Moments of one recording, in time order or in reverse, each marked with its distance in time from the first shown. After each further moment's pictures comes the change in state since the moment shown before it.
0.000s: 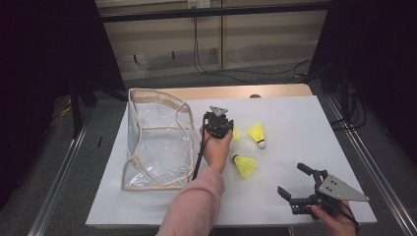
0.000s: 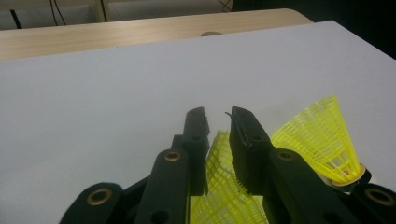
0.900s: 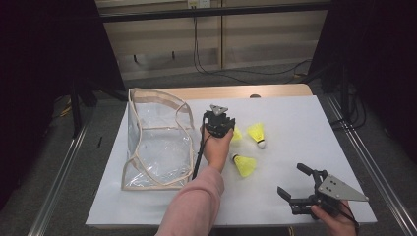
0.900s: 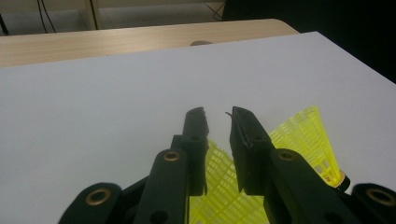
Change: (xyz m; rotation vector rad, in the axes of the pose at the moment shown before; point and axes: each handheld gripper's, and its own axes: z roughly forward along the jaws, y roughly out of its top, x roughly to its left) left arm -0.003 0.005 -0.003 -0.033 -0.044 -0.013; right arm 0.000 0.000 0.000 0.005 0.003 0.006
